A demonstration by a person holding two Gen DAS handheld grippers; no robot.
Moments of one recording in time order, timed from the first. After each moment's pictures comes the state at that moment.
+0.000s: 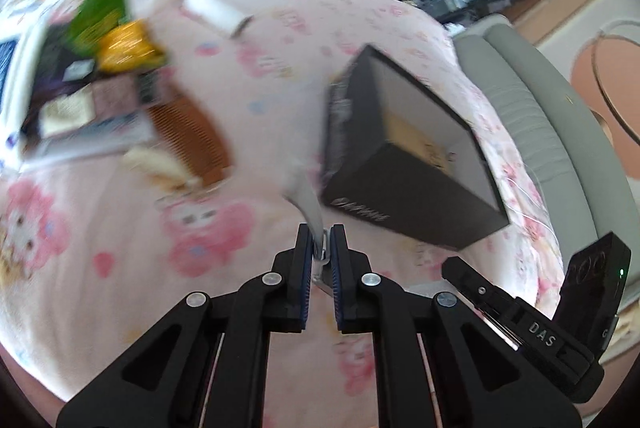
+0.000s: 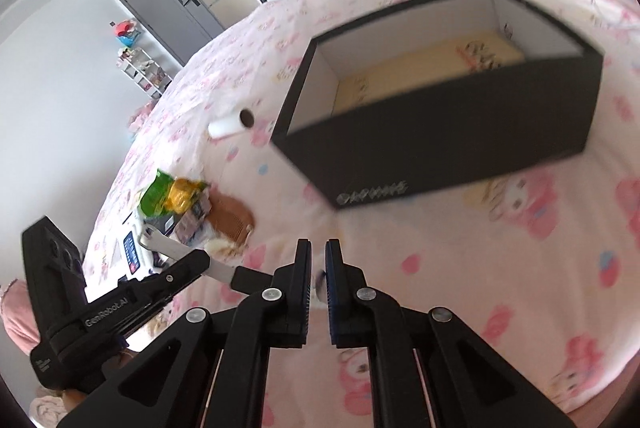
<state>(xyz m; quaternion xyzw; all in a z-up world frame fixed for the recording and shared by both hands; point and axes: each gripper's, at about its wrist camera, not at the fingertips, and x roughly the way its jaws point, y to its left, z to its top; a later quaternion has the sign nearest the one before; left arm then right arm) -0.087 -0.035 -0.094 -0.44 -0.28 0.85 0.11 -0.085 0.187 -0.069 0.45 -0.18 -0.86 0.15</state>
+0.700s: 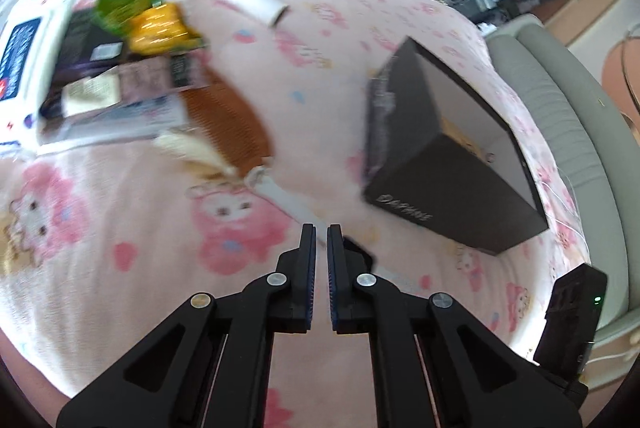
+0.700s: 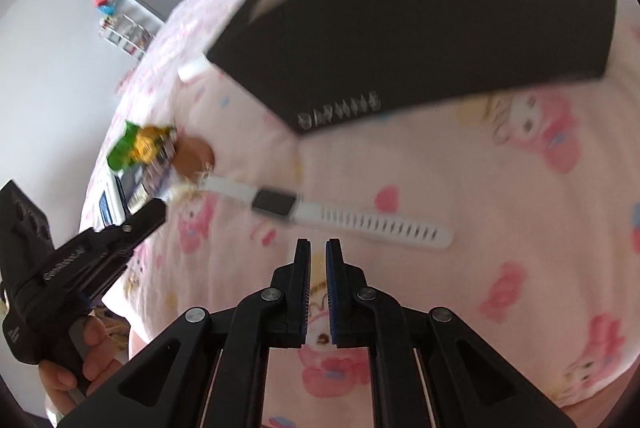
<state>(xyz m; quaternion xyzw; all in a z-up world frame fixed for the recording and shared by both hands) -0.081 -0.059 -0.132 -0.47 -0.27 0.84 0.03 -0.093 0.179 -0.145 0.56 -0.19 -0.79 0.16</state>
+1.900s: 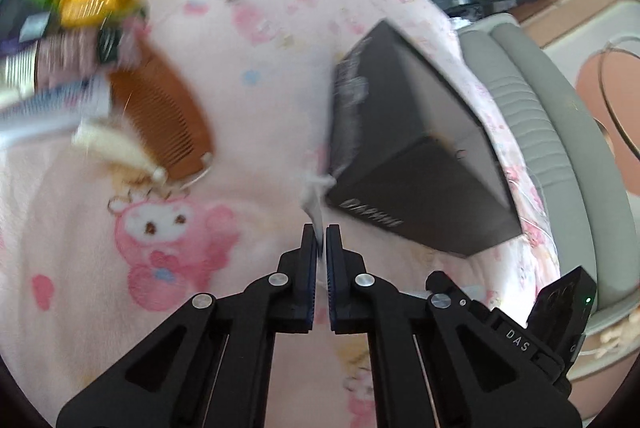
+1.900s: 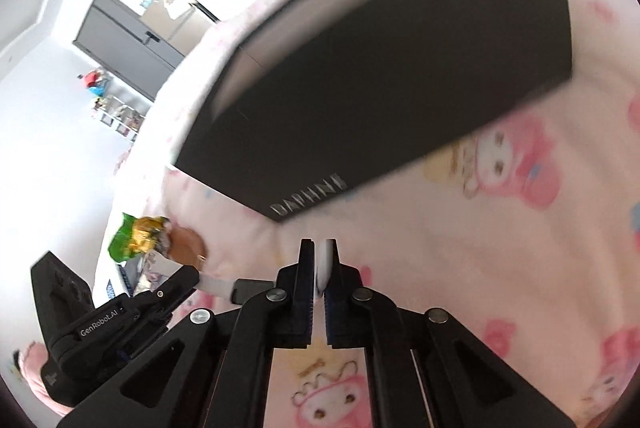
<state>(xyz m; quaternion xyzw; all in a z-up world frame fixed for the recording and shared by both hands) -0.108 -0.036 -0.132 -0.45 -0.31 0.83 0.12 -0.105 0.203 -0.124 0.45 -0.27 -0.85 0.10</state>
